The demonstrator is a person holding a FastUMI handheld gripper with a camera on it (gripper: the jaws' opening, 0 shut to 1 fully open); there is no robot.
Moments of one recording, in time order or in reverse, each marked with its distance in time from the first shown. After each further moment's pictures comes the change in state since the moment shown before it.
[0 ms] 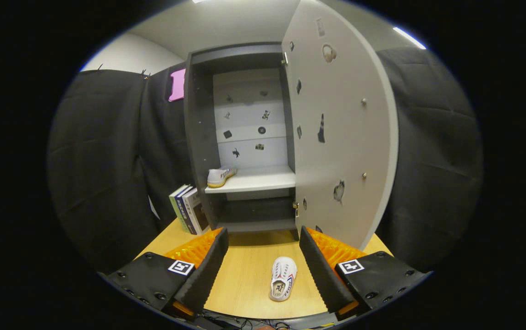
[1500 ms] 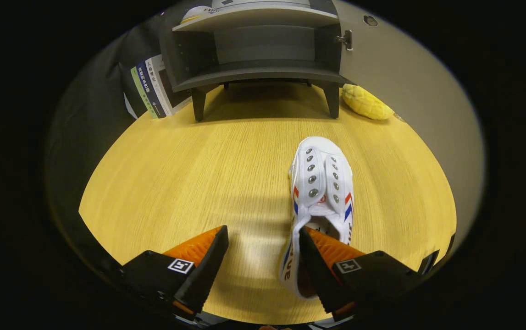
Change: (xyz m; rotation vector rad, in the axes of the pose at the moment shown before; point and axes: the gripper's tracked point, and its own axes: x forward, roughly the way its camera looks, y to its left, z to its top) arm 0.192 -0.001 -0.312 -0.055 0.583 0.032
